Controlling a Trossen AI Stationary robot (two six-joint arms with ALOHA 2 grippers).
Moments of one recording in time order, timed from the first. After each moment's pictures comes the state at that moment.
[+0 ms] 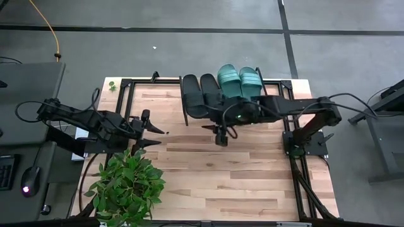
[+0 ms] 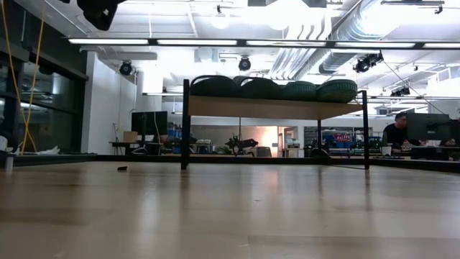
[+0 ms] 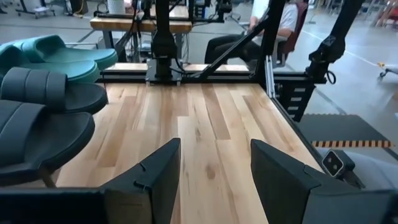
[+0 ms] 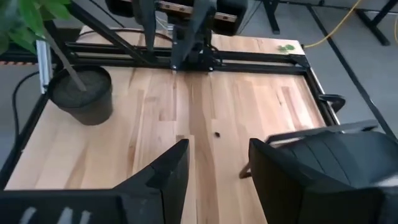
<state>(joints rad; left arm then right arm) -0.17 0.60 0.57 -0.20 -0.15 -0.09 0.13 1.61 1.75 -0.72 0.18 0.00</state>
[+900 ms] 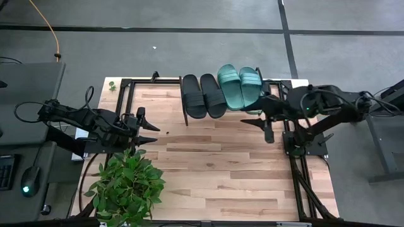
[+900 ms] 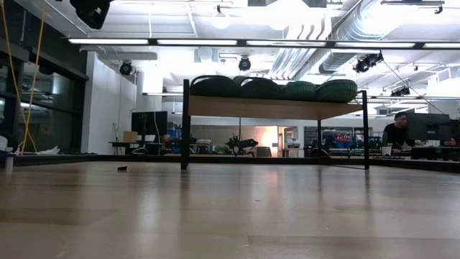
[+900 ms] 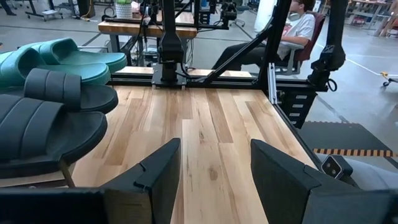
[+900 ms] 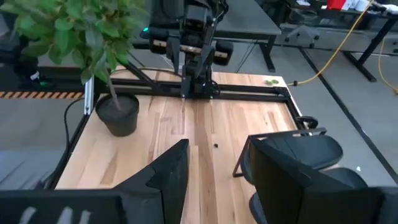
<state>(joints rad) -0.17 0.52 0.58 -0.28 -0.18 -0.11 0.25 1.23 1.72 -0.90 0.28 0.02</state>
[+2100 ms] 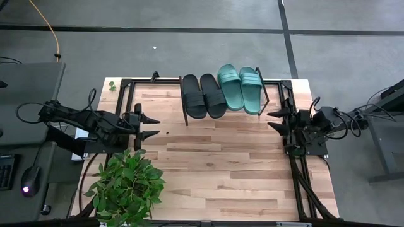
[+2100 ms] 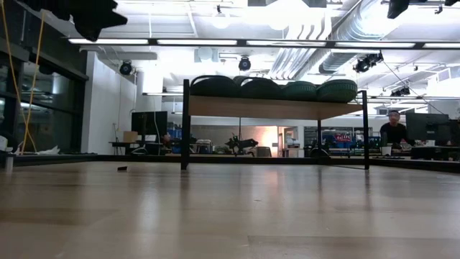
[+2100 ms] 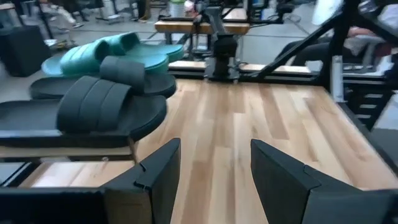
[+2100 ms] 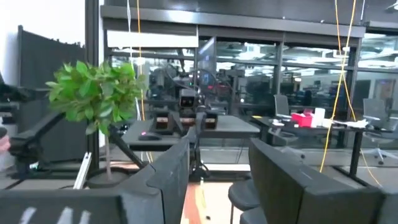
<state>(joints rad) -0.17 0.48 0.51 -0.27 -0.39 -0.09 0.26 0.22 0.40 0.08 0.29 -0.14</state>
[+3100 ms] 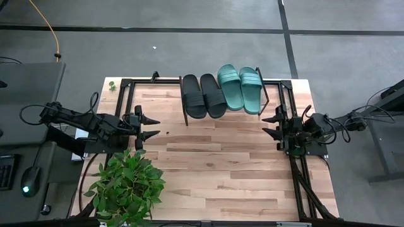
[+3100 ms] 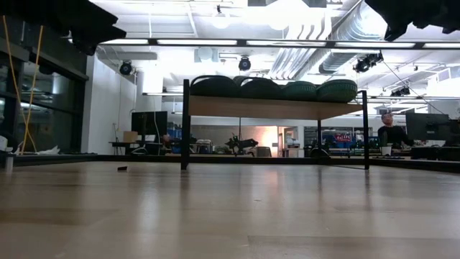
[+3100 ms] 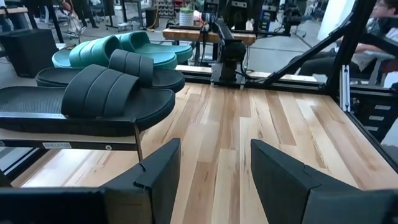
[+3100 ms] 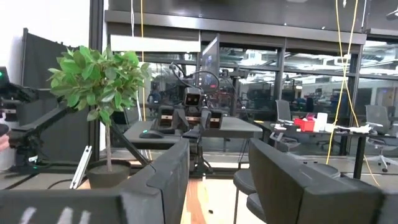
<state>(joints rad) -0.17 0.41 0.38 -0.17 -0.43 -0.11 0.26 0.15 0.18 0.27 0.28 -0.16</state>
